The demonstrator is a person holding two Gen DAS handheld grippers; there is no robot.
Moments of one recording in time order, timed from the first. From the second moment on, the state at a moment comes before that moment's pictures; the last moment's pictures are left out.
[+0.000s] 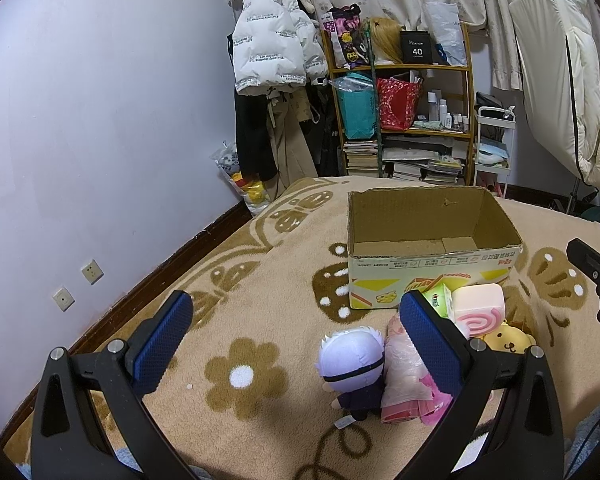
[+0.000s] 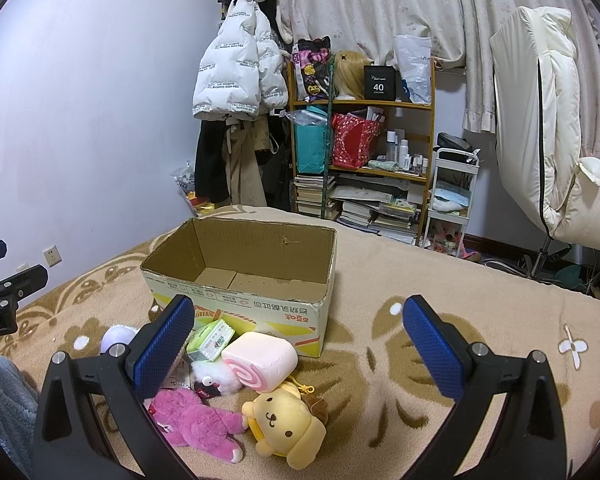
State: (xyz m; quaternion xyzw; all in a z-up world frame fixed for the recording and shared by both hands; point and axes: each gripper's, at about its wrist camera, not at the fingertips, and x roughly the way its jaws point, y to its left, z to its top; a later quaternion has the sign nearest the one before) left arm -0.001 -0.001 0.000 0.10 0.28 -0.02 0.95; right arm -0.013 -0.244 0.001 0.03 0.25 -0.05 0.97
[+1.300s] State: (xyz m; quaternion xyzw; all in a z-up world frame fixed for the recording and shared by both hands) left arm 0.004 -0.003 -0.007 0.11 0.29 -0.03 0.95; right arm -0.013 -0.244 0.002 0.03 0.25 -0.05 0.97
